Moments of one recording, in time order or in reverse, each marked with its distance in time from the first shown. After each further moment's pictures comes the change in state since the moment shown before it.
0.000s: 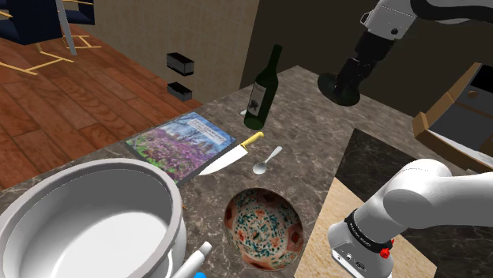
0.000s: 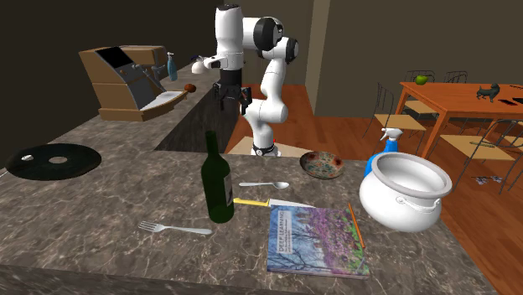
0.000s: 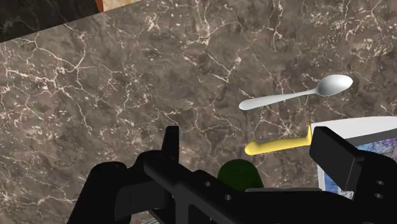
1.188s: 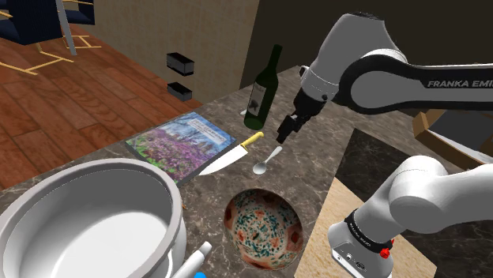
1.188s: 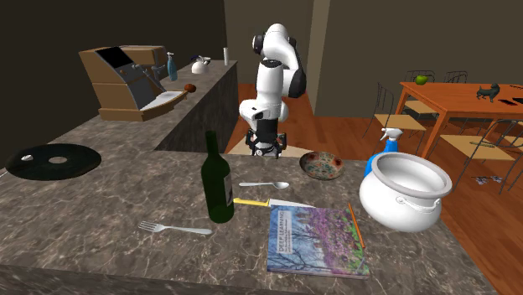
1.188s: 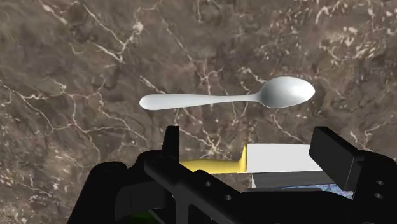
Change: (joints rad) arm 0.163 0.102 0.253 -0.325 0.160 0.507 0.142
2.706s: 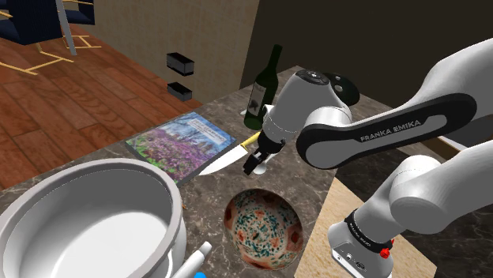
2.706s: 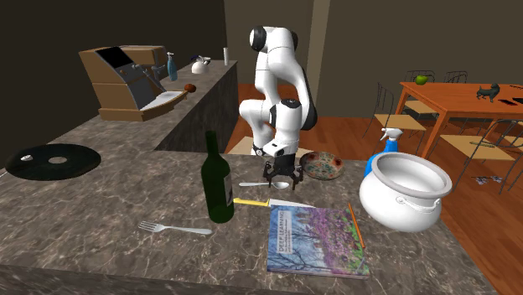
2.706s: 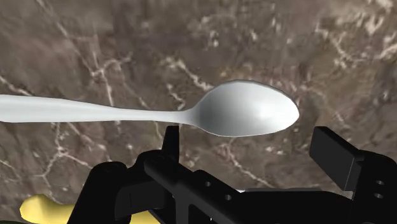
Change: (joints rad) arm 0.020 0.348 0.200 -0.072 0.004 0.467 0.119
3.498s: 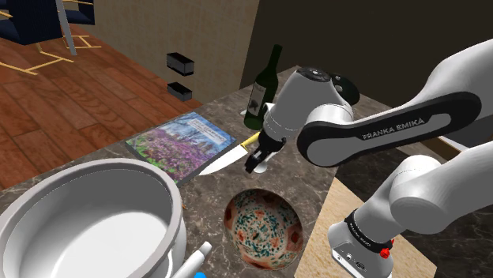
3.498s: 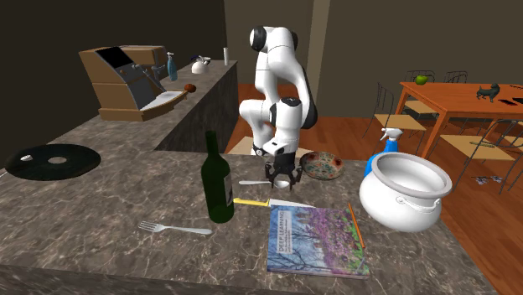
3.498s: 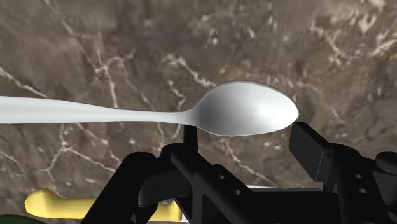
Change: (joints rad) arm 0.004 -0.015 -0.005 0.006 0.004 -0.021 -0.005
